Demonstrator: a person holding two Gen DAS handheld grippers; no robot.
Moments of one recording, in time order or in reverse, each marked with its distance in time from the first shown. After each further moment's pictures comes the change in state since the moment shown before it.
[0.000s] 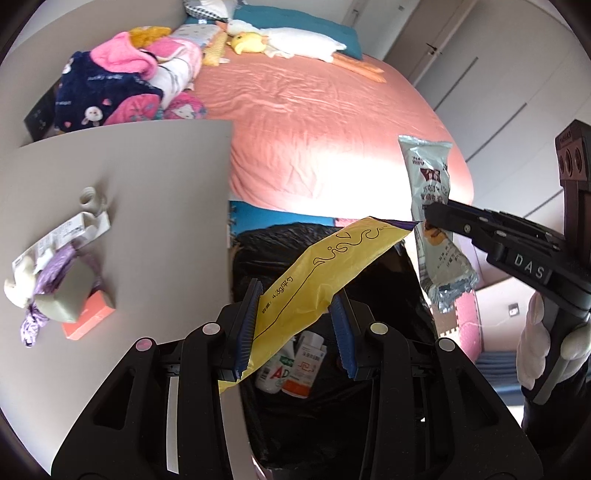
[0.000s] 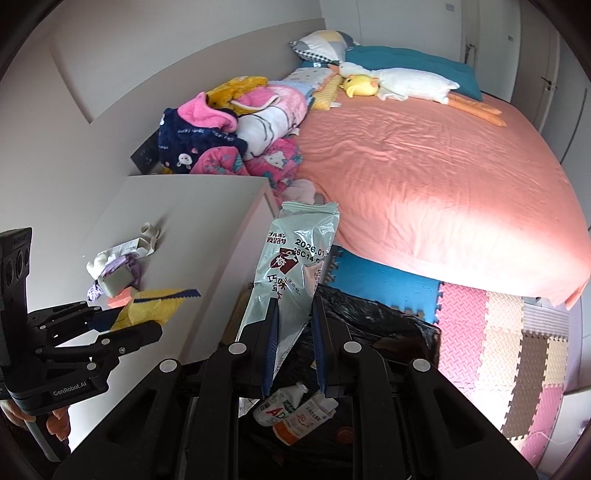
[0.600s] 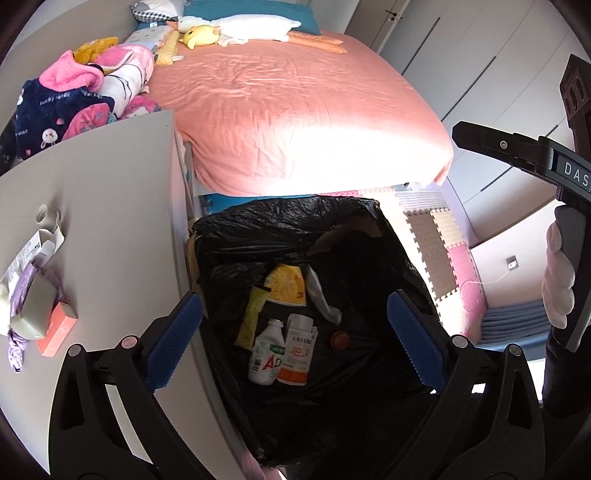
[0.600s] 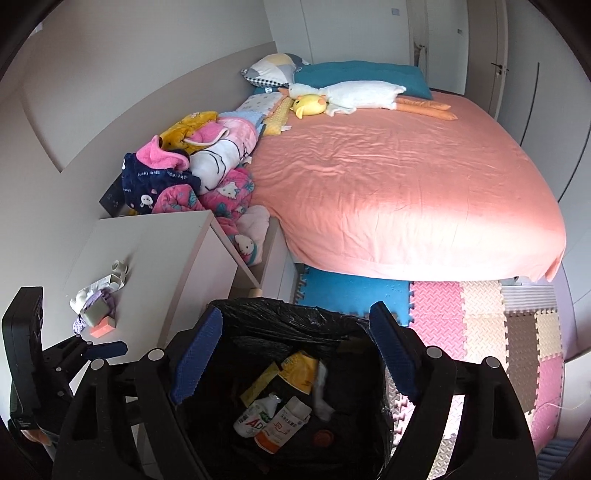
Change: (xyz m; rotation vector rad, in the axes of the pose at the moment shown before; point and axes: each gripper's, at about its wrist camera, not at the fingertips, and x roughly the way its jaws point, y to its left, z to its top) left arm 0.024 -0.036 -0.016 0.147 0.058 -0.029; right arm -0.040 -0.058 -0.013 0.130 -0.098 -0.083
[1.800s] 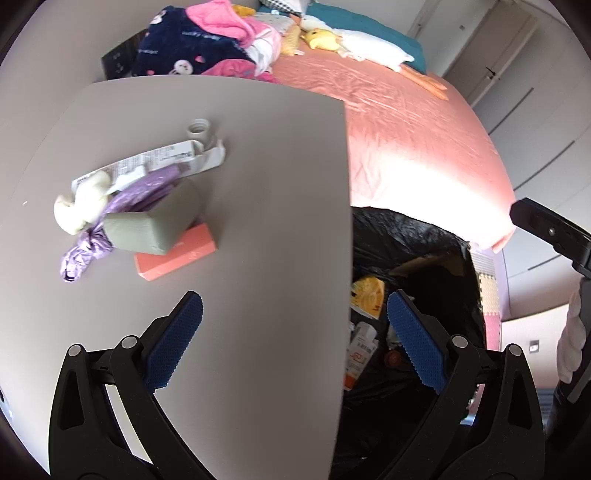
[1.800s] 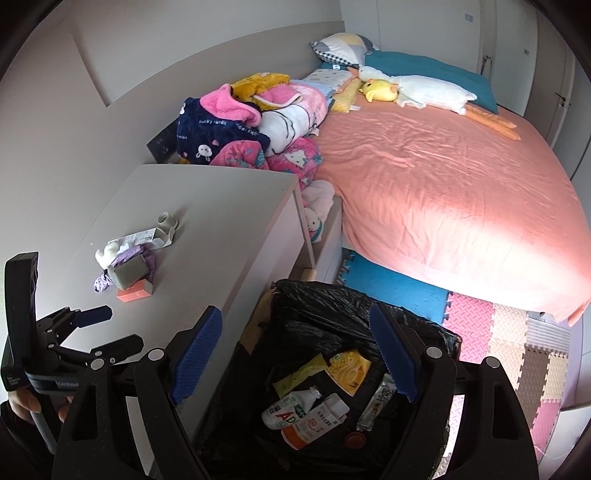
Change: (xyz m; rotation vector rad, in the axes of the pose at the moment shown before) left arm -0.037 0.120 -0.055 -0.347 -0.067 0.199; right arm 0.048 0.107 -0.008 -0.201 0.091 0.112
